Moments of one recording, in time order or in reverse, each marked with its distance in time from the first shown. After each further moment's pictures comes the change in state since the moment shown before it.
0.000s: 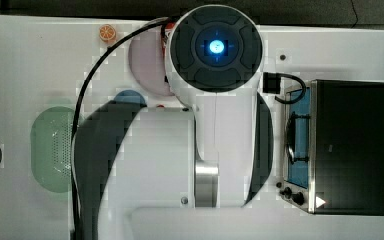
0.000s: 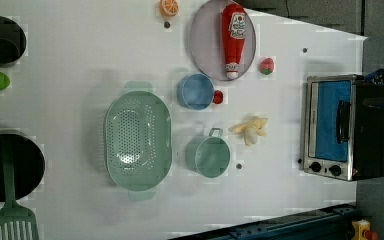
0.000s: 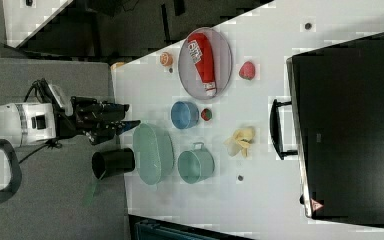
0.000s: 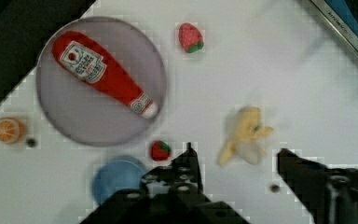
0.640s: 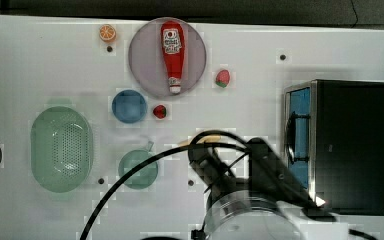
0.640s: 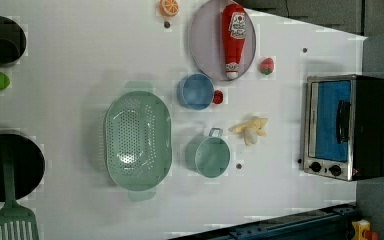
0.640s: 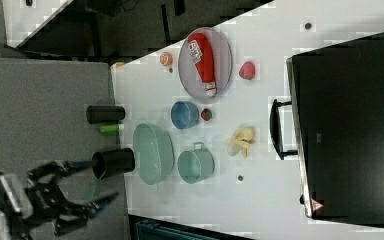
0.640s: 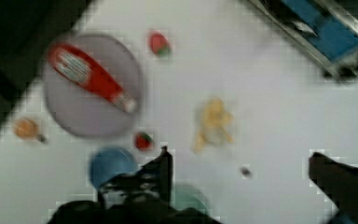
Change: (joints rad) arm -0.011 -0.482 -0.053 -0.248 -0.020 -0.043 0.000
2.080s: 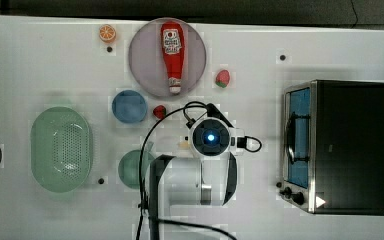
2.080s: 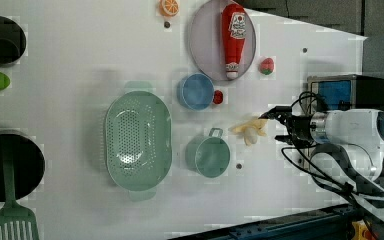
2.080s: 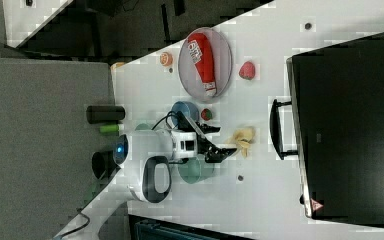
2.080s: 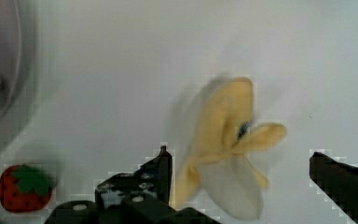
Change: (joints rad) arm -0.004 0.713 0.013 -0.404 -0.002 0.871 0.001
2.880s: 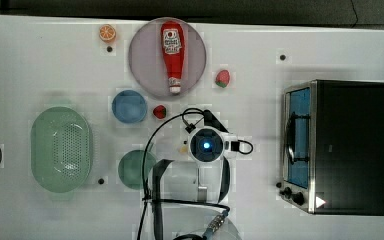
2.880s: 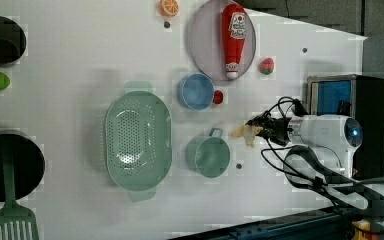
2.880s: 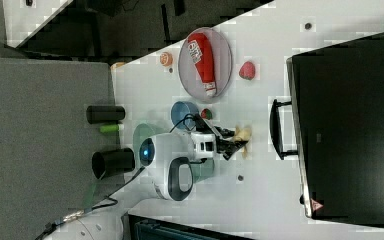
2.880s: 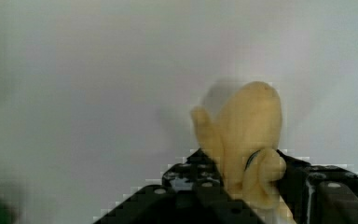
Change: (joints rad) arm -0.002 0.176 0.012 -0.021 0.008 0.232 0.001
